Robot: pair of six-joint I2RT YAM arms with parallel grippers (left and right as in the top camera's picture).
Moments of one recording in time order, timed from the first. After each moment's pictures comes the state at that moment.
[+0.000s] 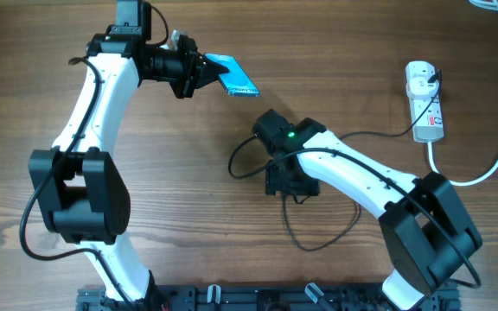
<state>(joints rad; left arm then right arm) -0.07 1.98 1.69 -0.87 0.99 -0.91 0.68 1.82 1.19 -0.98 -0.05 0.70</state>
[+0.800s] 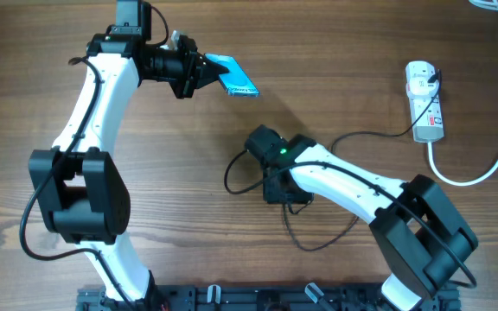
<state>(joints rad) -0.07 1.98 1.69 -0.87 0.99 -0.91 0.75 1.82 1.10 -0.86 0.00 0.75</state>
